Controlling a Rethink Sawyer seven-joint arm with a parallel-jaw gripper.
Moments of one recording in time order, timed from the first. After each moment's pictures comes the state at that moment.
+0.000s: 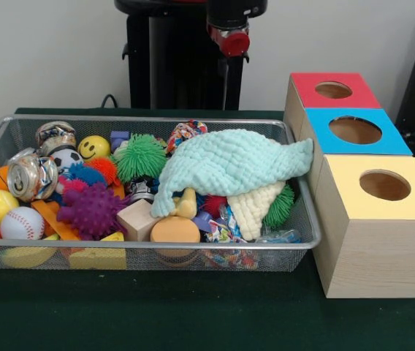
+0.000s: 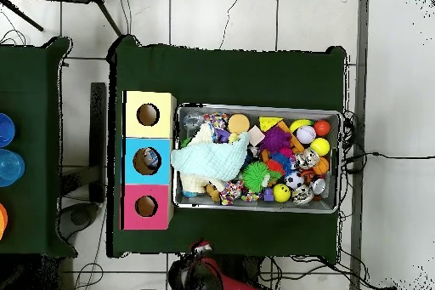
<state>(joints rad) -0.36 -0.64 -0.01 2.52 0.04 -0.24 2.64</state>
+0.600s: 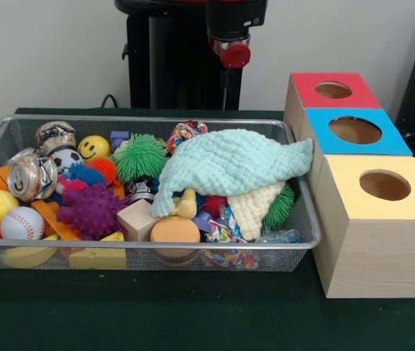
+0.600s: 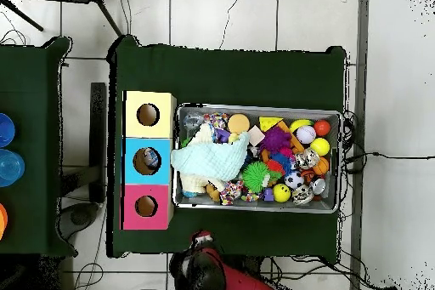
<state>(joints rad) -0.40 -0.60 0.05 2.49 0.08 -0.26 2.65</state>
